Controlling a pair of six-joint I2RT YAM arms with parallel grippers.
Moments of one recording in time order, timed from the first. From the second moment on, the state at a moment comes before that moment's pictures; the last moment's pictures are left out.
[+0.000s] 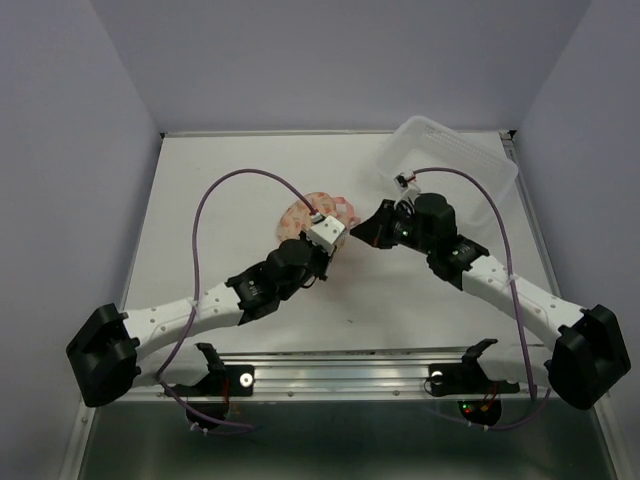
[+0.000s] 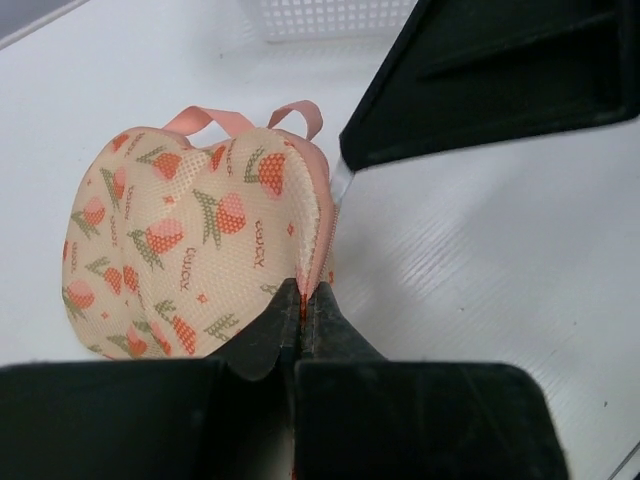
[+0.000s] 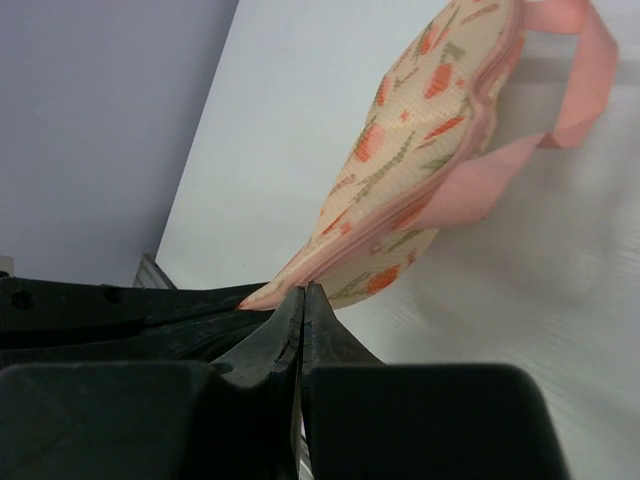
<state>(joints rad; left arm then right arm) -0.99 1.18 0.68 0.20 -0.30 -0.02 0.60 1.21 0.81 0.08 -0.24 0.70</state>
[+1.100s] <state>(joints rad) -0.99 1.05 0.57 0.06 -0.30 -0.16 0.52 1.37 0.83 0.08 -0.53 0.47</state>
